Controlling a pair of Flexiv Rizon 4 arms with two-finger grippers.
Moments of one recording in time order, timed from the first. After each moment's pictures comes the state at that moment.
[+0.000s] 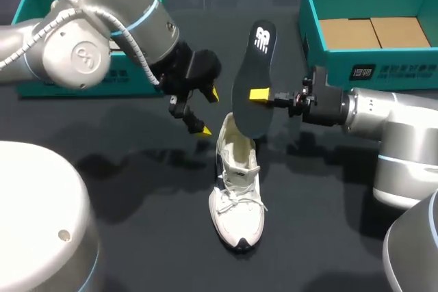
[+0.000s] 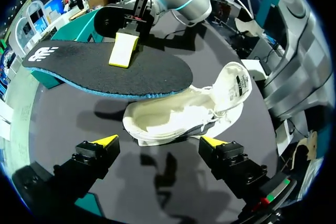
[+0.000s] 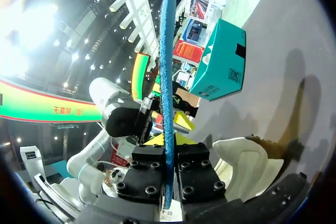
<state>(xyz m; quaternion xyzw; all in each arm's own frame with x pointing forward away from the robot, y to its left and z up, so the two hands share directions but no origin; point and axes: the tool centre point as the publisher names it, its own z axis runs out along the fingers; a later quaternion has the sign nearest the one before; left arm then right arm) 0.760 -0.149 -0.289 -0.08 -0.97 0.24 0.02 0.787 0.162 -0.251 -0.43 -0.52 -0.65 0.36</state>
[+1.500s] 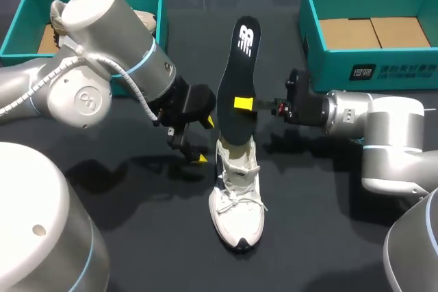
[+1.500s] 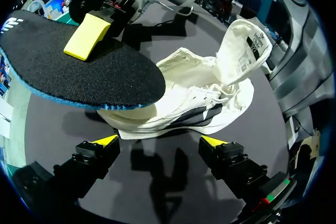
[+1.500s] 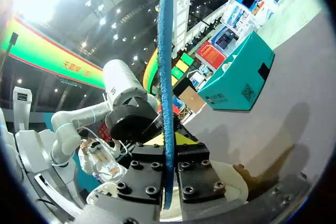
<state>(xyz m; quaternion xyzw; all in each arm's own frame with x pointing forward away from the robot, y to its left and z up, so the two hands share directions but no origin) 0.741 -0.138 -0.357 -0.08 -0.97 0.23 0.01 0.793 0.193 -0.278 -0.28 -0.59 -0.70 0.27</state>
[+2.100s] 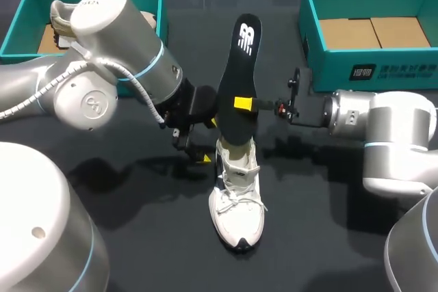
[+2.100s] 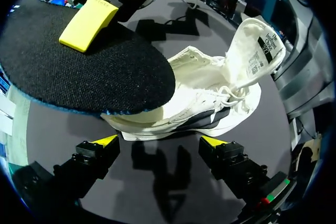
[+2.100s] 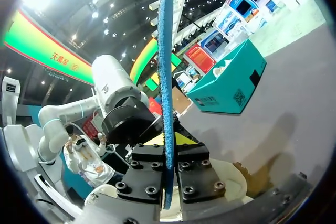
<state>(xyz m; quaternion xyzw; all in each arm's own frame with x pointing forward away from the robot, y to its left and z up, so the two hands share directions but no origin) 0.746 -0.144 -0.362 -0.07 -0.97 0.22 0.00 0.788 0.192 -0.273 -0.31 -0.62 -0.69 0.21</state>
